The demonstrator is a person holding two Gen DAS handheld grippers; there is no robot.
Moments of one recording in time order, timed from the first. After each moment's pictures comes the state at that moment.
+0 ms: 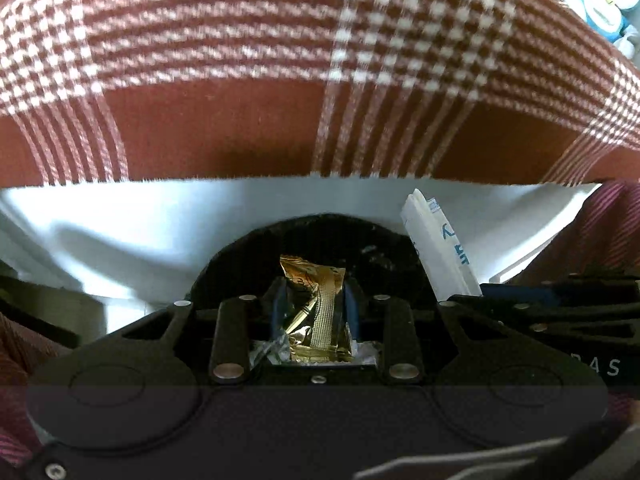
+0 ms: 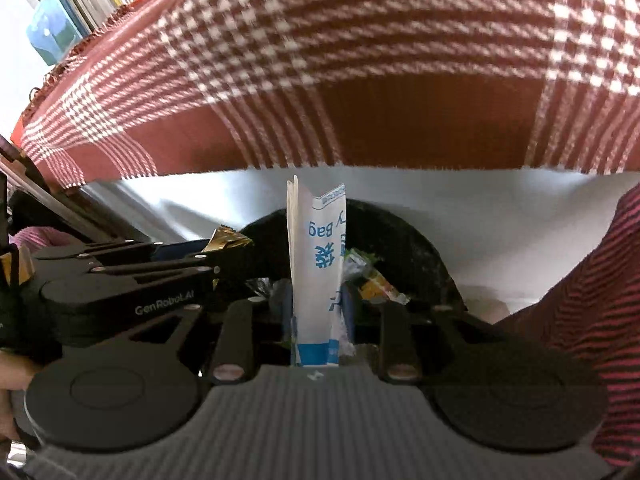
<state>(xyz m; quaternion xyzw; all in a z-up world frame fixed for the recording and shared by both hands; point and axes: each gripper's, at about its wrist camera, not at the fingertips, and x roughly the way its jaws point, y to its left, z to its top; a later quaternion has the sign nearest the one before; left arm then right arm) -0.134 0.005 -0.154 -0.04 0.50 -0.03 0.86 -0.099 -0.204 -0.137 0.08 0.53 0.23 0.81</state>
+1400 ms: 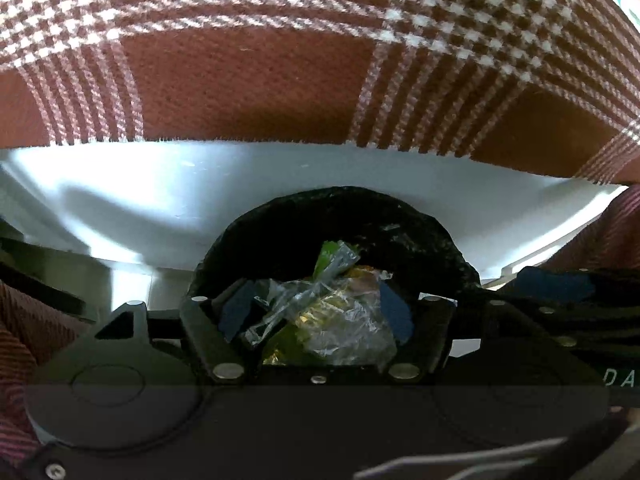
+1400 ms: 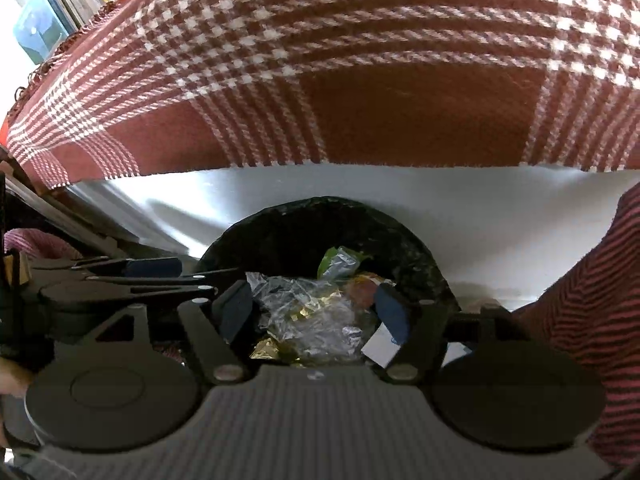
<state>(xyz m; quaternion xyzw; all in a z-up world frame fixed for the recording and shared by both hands) -0.117 0.023 -0.189 -0.06 0.54 0.00 0.84 -0.093 -0.200 -0.150 0.08 0.53 0.21 0.82</state>
